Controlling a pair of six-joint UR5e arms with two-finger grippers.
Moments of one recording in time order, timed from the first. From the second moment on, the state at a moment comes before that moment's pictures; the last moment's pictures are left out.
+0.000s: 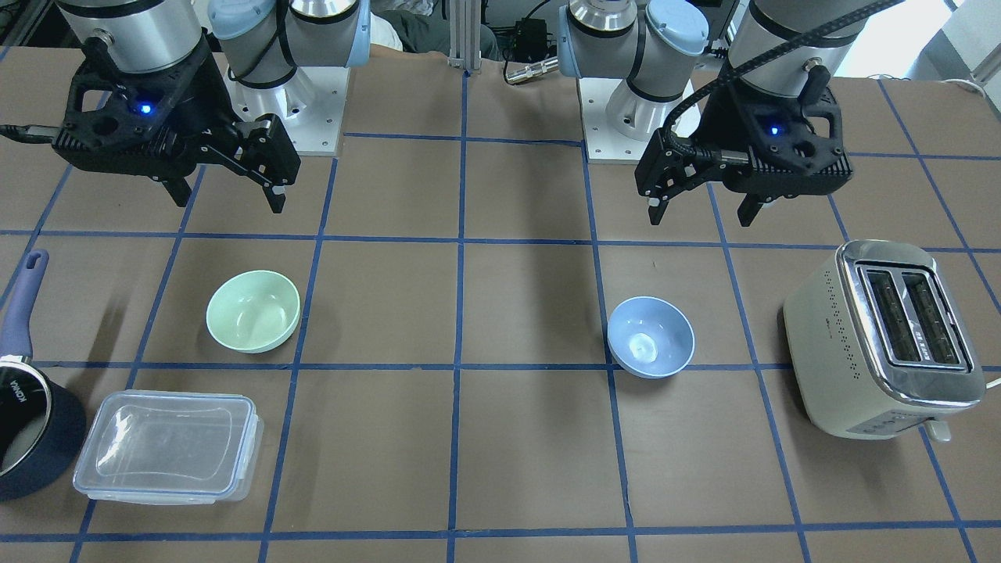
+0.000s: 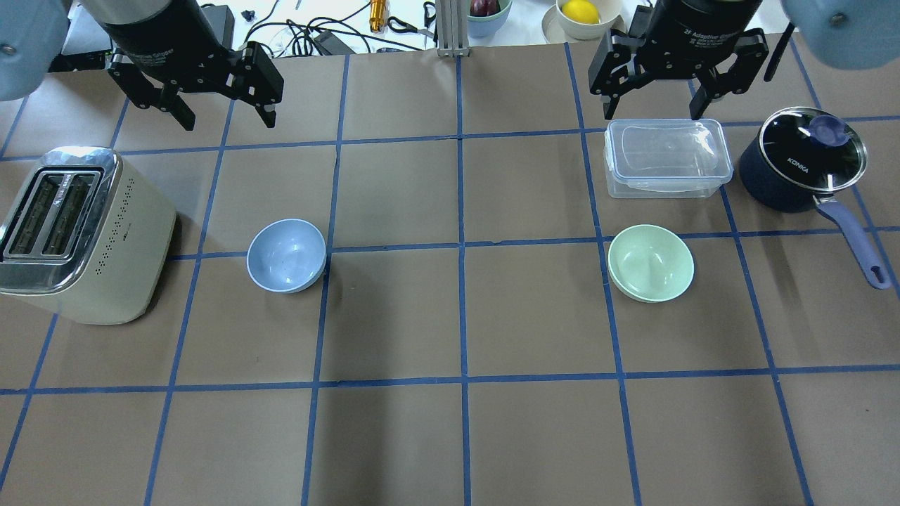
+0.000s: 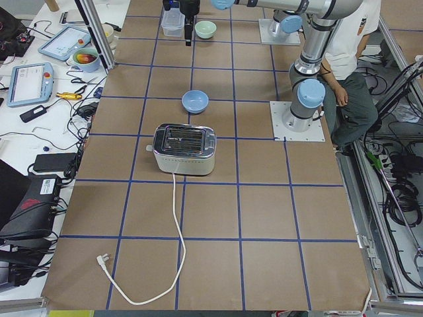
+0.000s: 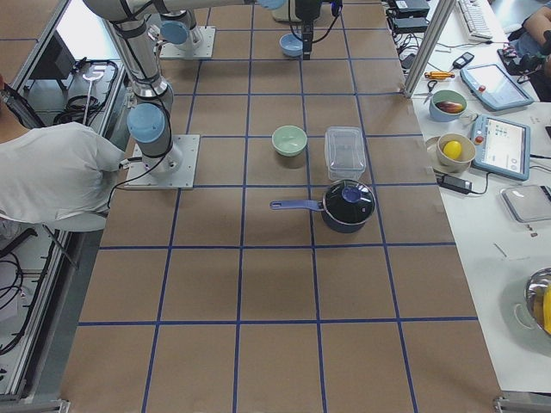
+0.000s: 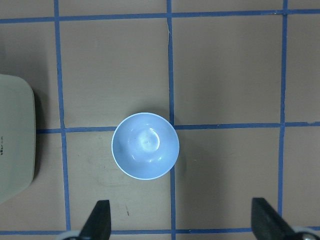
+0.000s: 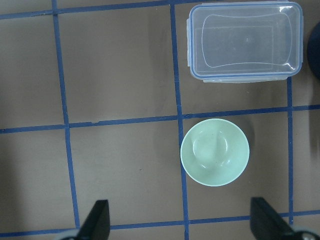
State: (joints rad) left arm -1.58 -1.64 -1.42 -1.58 1.59 0.00; right arm 1.62 -1.51 1.42 -1.54 -1.57 0.11
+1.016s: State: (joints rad) left arm -1.58 -1.74 -1.90 -1.08 1.57 0.01; right arm 1.62 -1.51 1.43 -1.54 -1.58 0.11
